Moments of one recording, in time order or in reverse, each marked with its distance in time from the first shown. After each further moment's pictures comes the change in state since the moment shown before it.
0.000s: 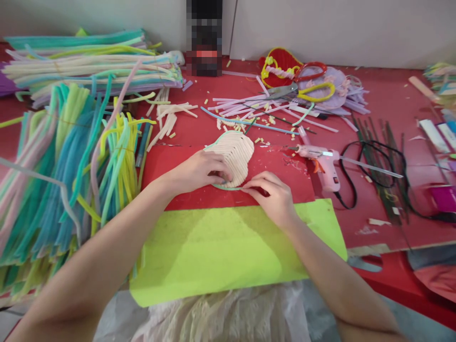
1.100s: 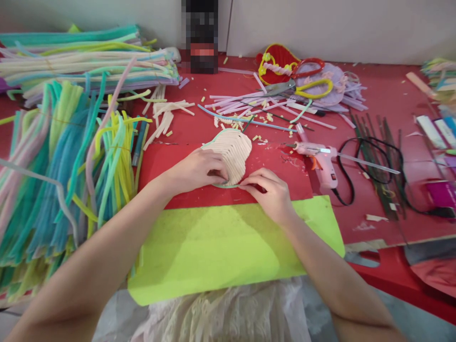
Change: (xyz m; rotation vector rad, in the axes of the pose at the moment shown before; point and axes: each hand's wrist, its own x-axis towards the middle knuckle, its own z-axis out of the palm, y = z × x) left_hand 0.001 0.004 0.001 0.027 0.006 0.003; right_hand 0.002 0.001 0.001 0.006 -0.004 0.027
